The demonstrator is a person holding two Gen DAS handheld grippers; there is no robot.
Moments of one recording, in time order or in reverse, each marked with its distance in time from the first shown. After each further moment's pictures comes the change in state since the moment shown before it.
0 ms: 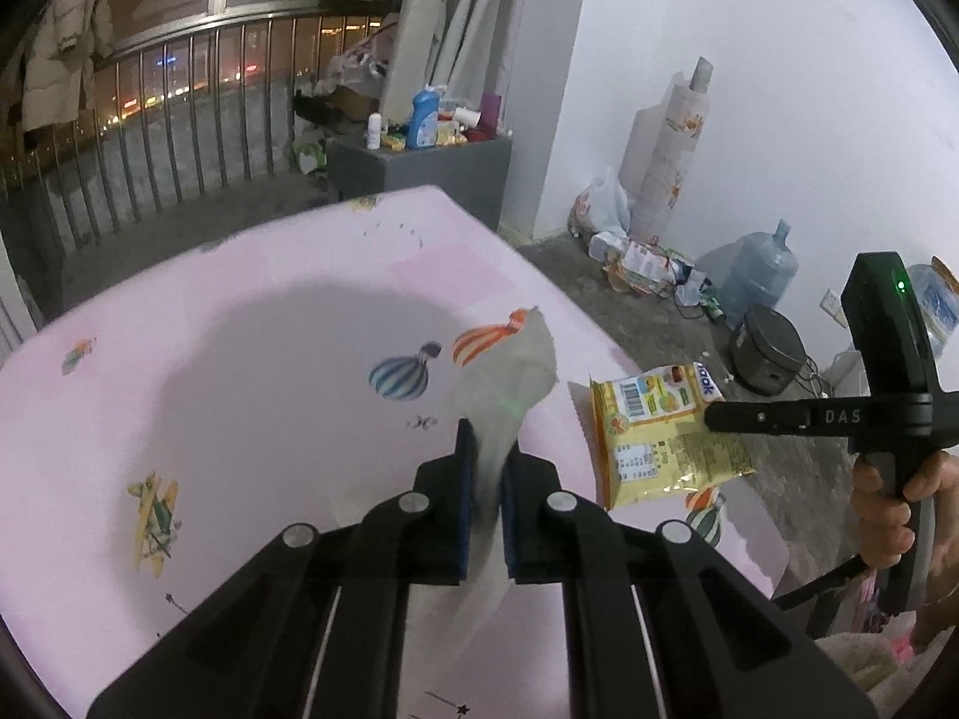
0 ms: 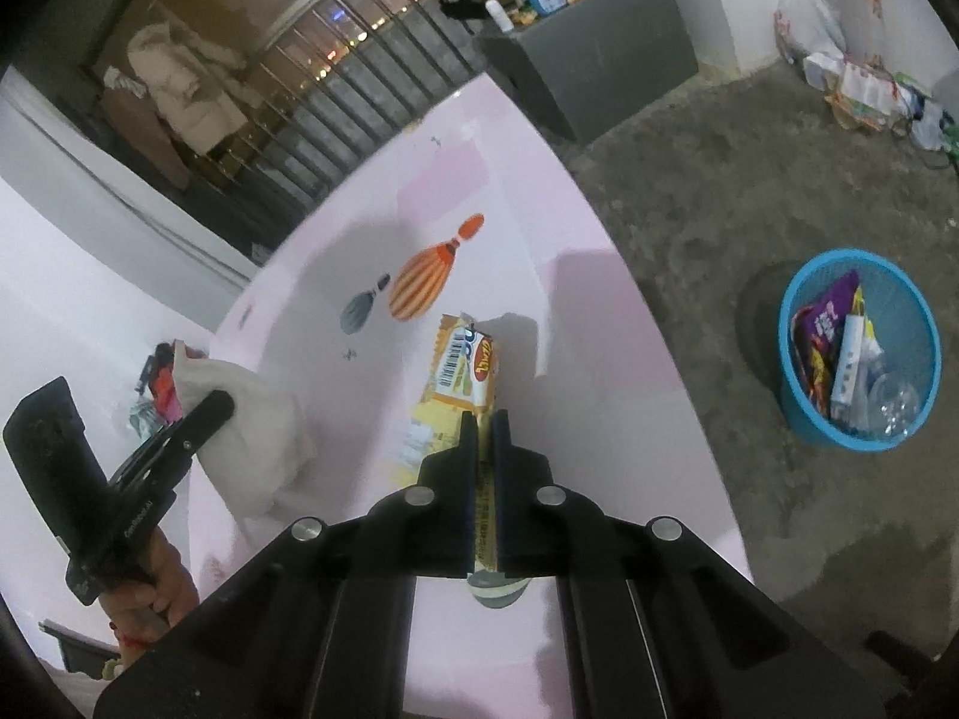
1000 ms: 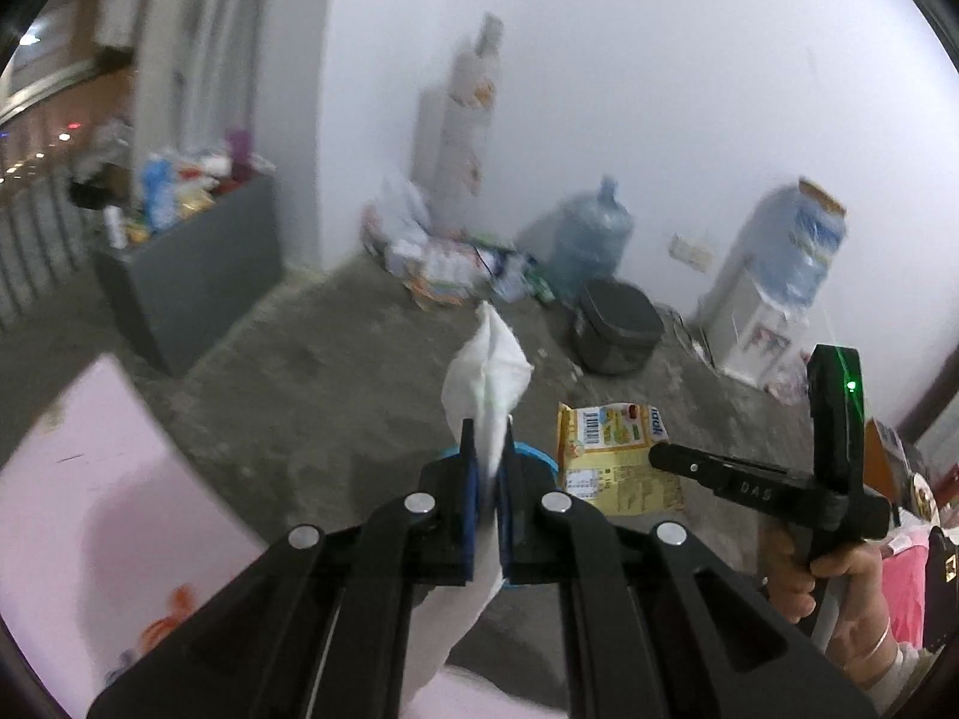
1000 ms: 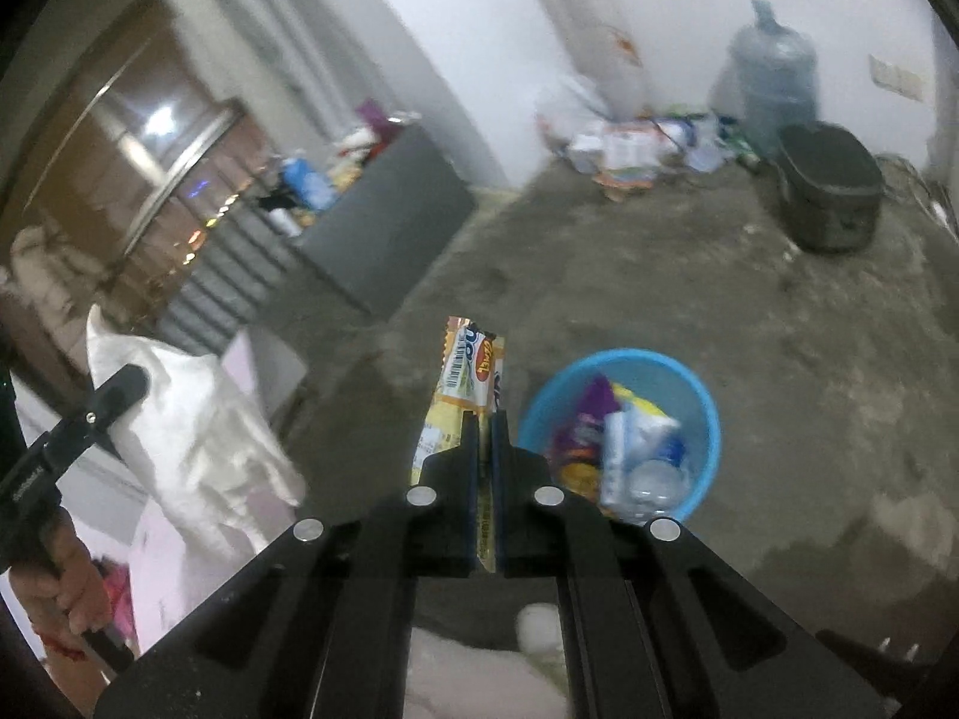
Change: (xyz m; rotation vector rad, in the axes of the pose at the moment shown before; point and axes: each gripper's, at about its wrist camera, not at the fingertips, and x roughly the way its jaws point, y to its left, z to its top) left arm 0.139 -0.230 0.147 0.292 0.081 -0.372; right arm -0.102 -0.191 0.022 0.324 -0.369 -0.283
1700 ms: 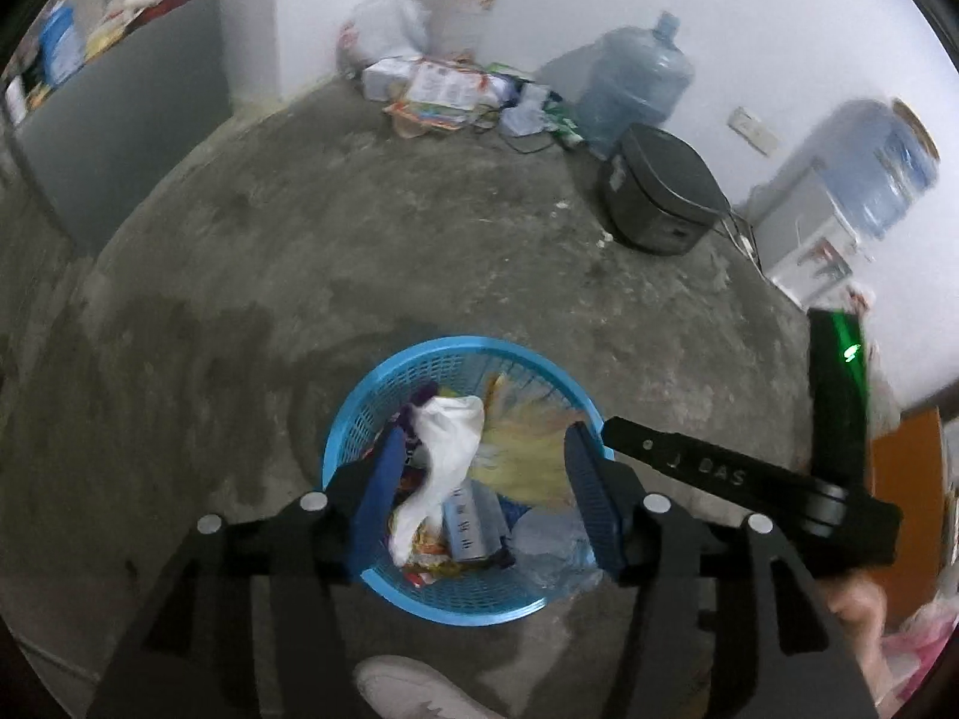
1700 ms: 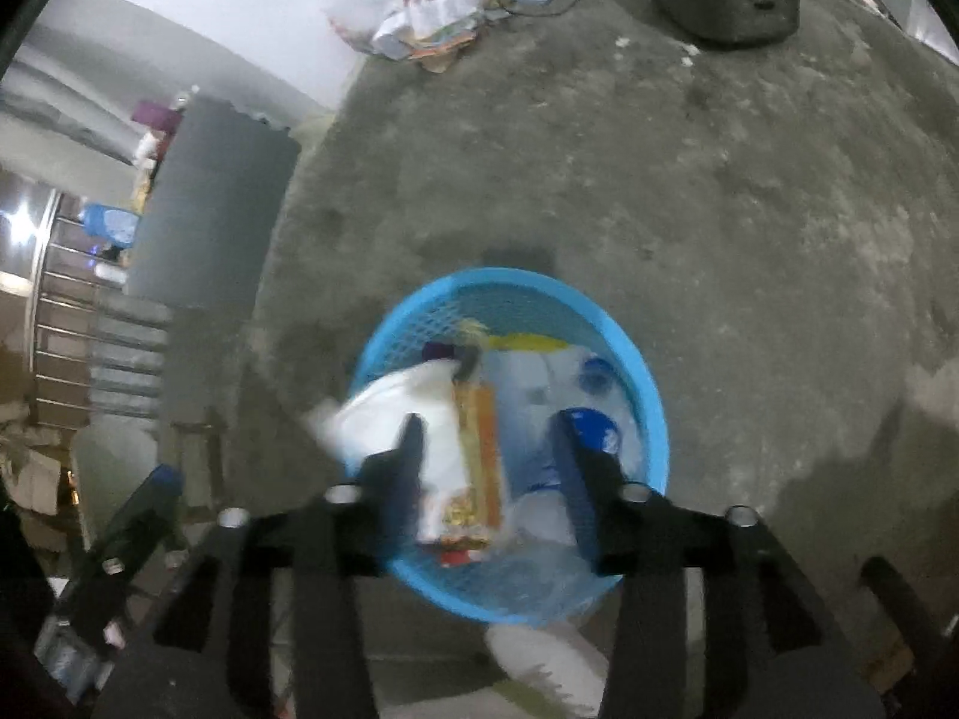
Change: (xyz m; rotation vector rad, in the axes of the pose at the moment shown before) left arm 0.275 -0.007 -0.034 -0.119 0.354 -0.002; right arm 0.174 -0.140 0.004 0.370 0.241 -0.162
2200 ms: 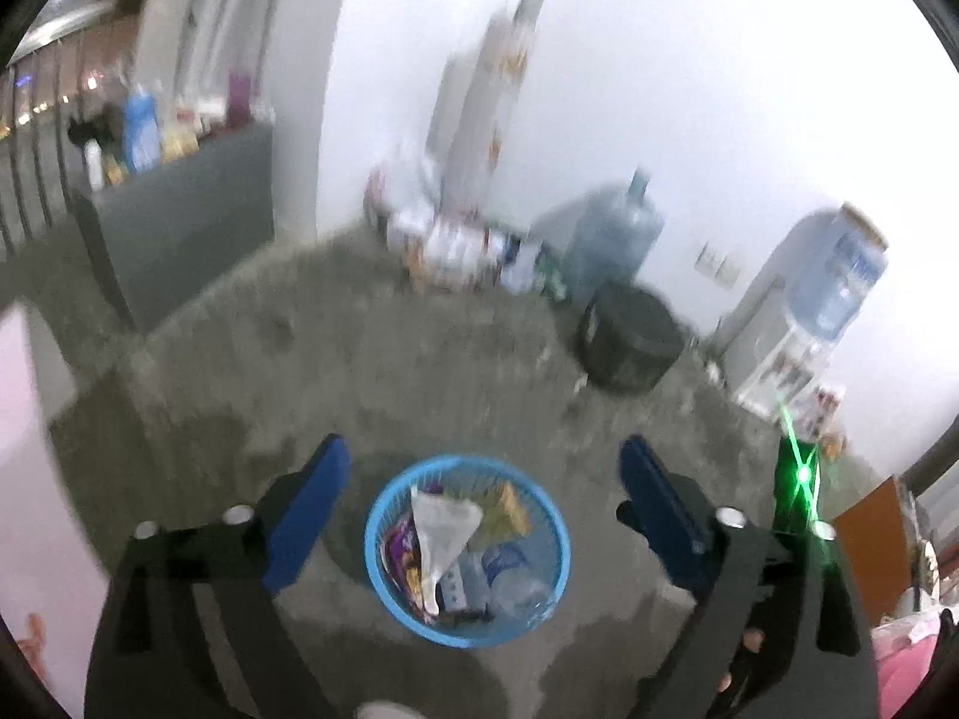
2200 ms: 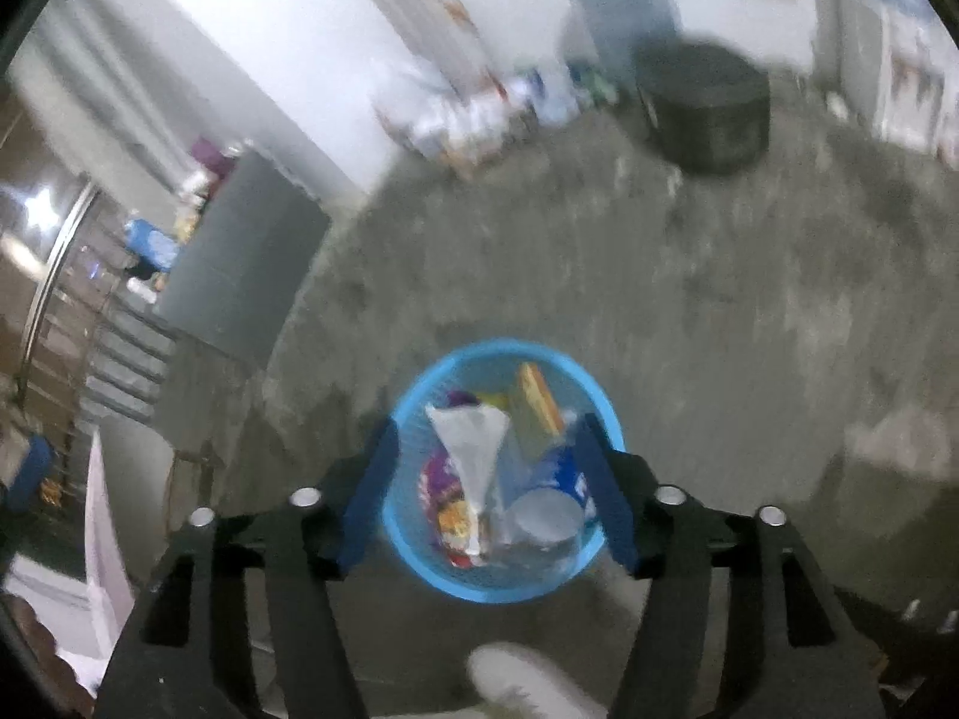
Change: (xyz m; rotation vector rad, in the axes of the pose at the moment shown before) left arm -0.185 -0.006 -0.026 -0.010 -0.395 -0.008; right arm -0.122 0.038 -0.042 -0.123 -0.292 -0.024
